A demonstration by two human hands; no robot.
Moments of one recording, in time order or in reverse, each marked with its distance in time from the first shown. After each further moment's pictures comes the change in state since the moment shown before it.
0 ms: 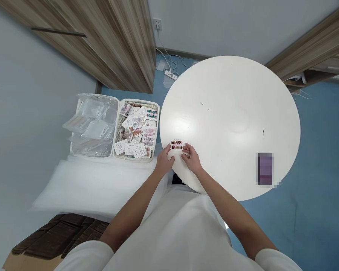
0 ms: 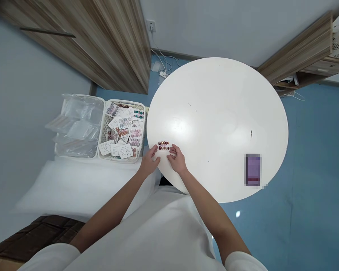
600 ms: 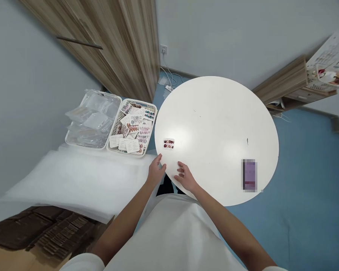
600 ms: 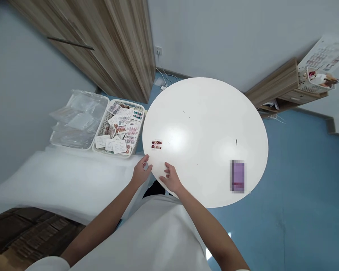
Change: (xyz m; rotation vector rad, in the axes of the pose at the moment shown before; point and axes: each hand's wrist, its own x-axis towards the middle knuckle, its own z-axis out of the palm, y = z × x) left_hand -0.052 -0.009 0.030 -0.148 0.180 -0.071; right_hand -0.071 0.041 -0.027 -0.171 -0.178 -0.015
